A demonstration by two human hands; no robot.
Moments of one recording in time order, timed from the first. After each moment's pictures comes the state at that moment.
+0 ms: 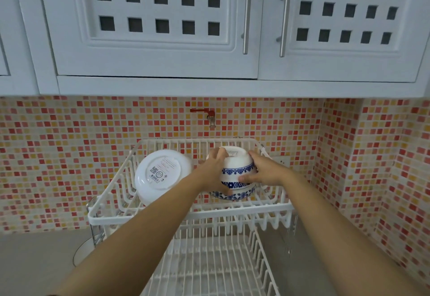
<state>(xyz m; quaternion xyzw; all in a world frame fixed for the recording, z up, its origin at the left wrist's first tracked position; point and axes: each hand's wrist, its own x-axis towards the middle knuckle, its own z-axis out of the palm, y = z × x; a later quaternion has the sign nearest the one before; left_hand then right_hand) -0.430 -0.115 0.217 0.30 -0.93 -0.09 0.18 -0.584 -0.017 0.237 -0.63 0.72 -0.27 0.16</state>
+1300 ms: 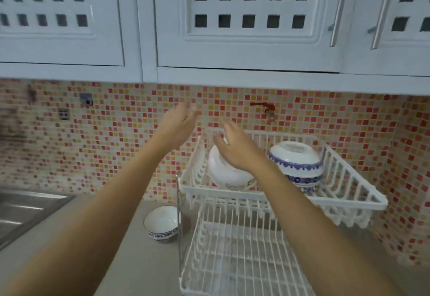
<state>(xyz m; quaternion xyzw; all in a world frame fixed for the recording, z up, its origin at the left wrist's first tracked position) -0.218 -0.115 0.293 0.46 -0.78 -0.07 0.41 -0.363 -0.056 0.268 -0.72 0.62 -0.32 -0.01</state>
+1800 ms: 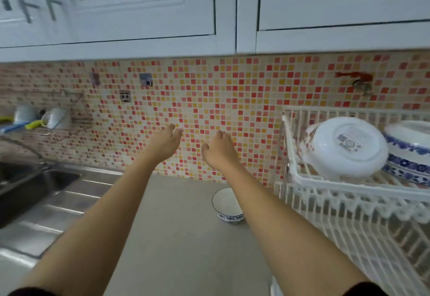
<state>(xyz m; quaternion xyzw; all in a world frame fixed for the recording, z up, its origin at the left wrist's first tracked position) 0.010 -0.252 0.195 0.63 -0.72 -0.11 0.28 -0.136 -0.224 0.173 -0.65 0.69 -0.31 0.12</state>
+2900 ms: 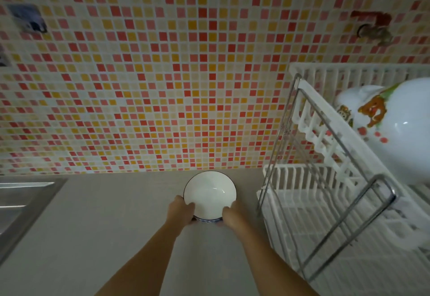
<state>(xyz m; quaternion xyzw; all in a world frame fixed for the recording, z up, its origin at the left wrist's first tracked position) -0.075 -0.367 -0.072 0.65 -0.55 -0.49 0.18 -0.199 -0.293 -0.064 -0.28 0.79 -0.35 0.42</state>
